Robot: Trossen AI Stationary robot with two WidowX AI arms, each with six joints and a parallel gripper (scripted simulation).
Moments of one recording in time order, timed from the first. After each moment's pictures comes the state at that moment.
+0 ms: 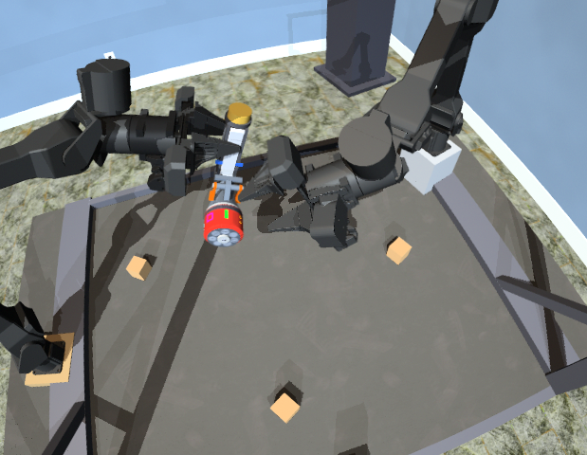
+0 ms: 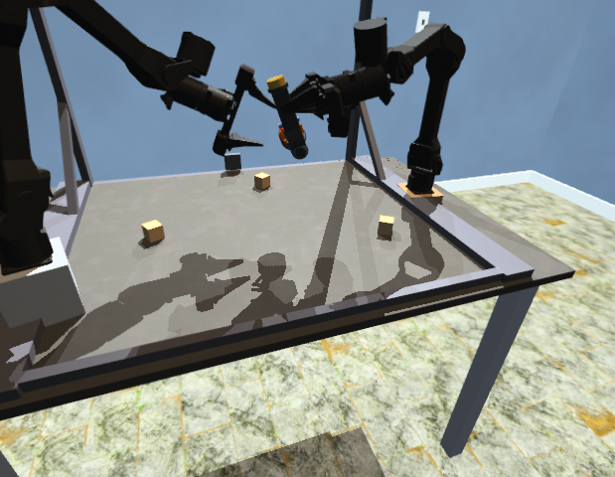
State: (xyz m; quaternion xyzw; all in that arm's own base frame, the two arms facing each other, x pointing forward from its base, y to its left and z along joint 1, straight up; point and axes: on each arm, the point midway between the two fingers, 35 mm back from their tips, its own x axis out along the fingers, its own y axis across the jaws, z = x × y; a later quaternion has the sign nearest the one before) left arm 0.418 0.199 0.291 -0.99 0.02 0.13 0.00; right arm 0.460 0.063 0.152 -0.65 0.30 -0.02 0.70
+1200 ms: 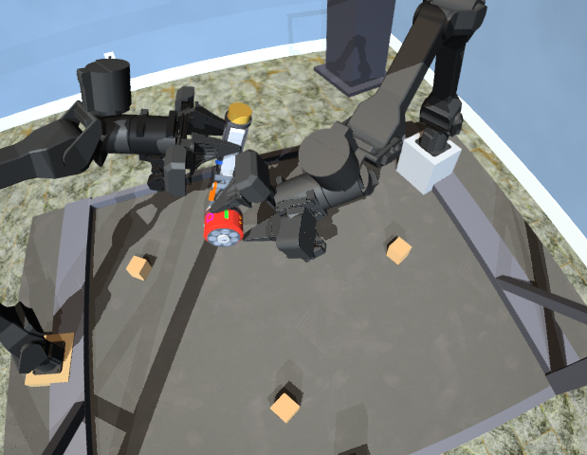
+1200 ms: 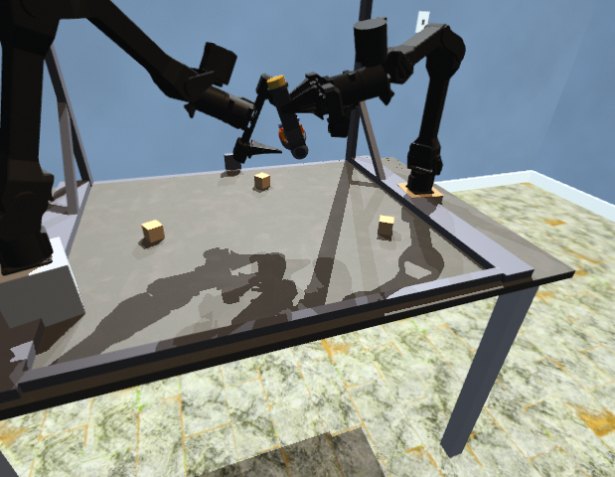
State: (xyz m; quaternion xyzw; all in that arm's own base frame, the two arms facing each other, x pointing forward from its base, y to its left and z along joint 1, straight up) left arm 0.418 0.199 0.291 -0.99 0.02 0.13 0.00; right arm 0.498 0.044 0.135 -0.65 0.30 -0.02 0.70
